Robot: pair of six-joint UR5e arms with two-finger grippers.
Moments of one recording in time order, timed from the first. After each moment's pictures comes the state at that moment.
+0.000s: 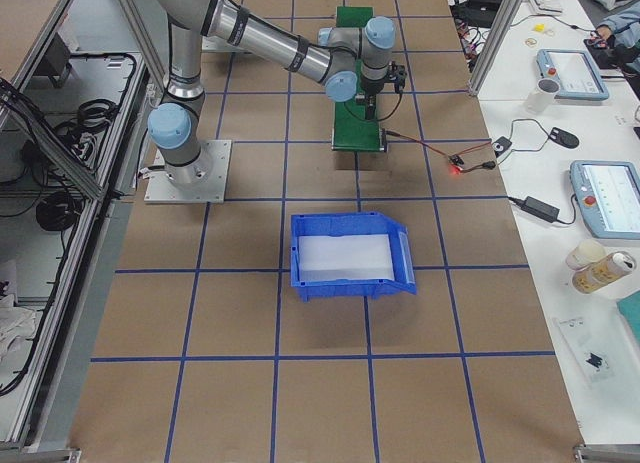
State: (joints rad) left arm -1.41 -1.62 -1.68 -1.42 1.68 0.06; right arm 1.55 -1.25 1.75 -2.10 -1.42 0.05
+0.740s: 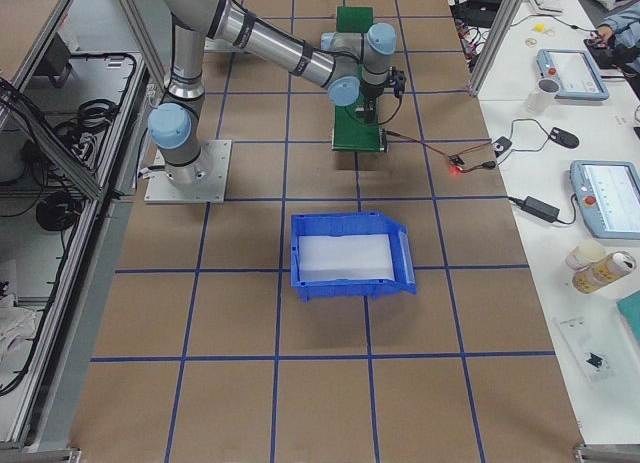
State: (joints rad) left arm -1.41 -1.62 -1.68 -1.42 1.68 0.06; right arm 1.55 -1.22 1.75 -2.10 -1.43 0.03
